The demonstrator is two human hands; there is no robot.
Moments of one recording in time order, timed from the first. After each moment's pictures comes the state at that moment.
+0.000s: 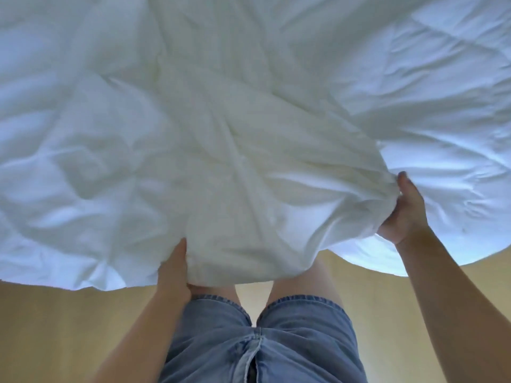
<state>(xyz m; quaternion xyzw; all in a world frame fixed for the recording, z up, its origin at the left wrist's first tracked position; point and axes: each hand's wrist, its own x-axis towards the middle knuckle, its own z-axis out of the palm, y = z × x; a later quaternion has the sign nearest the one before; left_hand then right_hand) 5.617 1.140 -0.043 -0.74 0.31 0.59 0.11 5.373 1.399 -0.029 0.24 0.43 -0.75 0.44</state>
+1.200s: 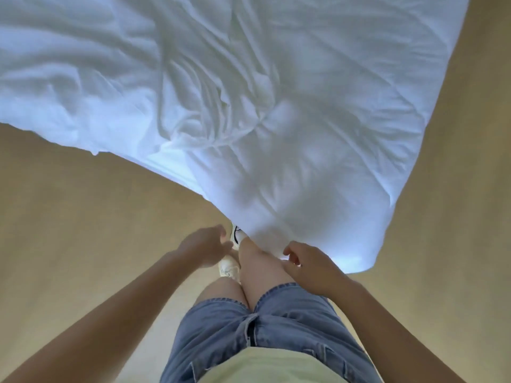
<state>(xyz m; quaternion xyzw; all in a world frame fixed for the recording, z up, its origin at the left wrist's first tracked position) 5.510 1.564 -0.029 -0.40 0.76 0.36 0.36 5.352 1.730 0.008 -0.36 0.77 -0.04 0.53</state>
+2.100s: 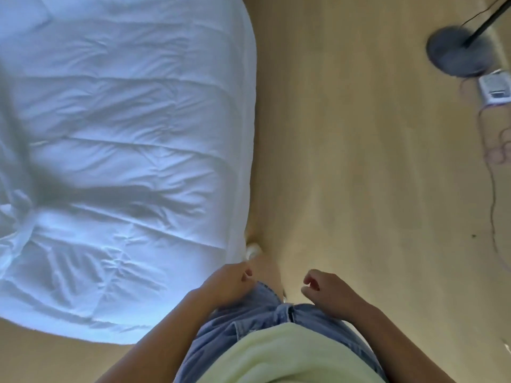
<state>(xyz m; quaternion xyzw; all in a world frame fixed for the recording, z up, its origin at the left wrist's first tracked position) 5.075 1.897 0.002 -0.20 0.83 0.34 0.39 4.981 2.110 0.005 -0.17 0.83 -0.14 0.51</state>
